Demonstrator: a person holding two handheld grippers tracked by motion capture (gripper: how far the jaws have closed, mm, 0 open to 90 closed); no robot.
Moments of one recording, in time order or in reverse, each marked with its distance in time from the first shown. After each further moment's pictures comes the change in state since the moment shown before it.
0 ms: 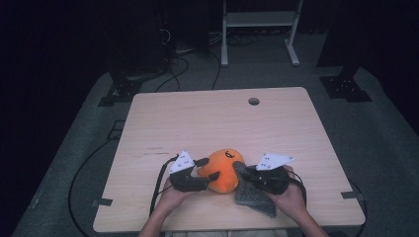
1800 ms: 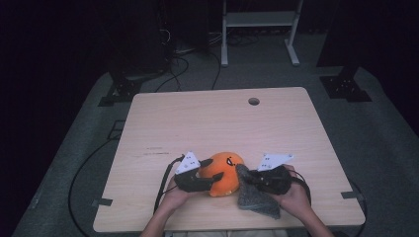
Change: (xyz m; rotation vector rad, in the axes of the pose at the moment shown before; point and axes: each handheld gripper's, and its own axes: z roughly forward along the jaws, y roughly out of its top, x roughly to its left) left arm -0.007 0.002 0.011 0.035 -0.008 0.037; right arm -0.005 0.000 -0.006 0.065 0.052 -0.006
